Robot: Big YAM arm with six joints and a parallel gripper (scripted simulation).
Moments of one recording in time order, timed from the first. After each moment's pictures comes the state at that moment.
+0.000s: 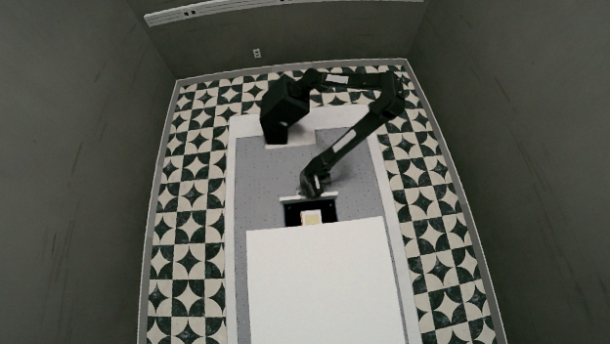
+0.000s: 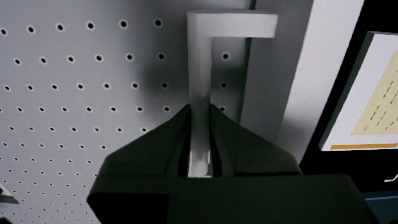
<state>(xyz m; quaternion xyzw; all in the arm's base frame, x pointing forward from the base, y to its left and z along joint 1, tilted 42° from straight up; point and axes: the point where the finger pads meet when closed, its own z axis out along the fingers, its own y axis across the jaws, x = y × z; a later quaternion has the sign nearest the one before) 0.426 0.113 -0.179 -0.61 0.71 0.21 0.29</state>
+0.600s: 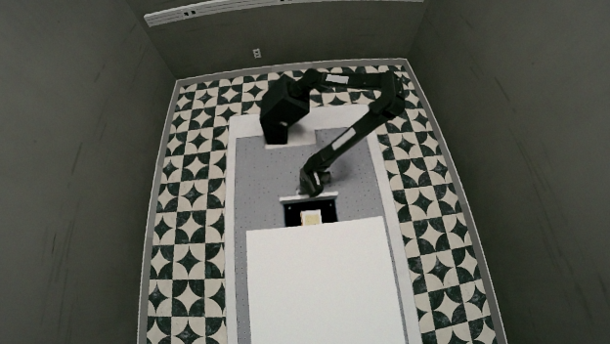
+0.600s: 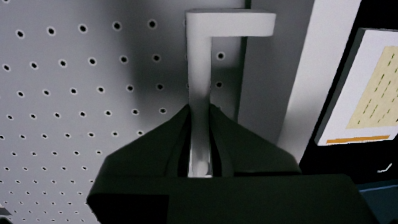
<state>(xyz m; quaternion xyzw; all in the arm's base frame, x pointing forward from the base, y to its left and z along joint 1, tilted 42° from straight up) 0.427 0.113 -0.179 -0.60 0.72 0.19 0.31</state>
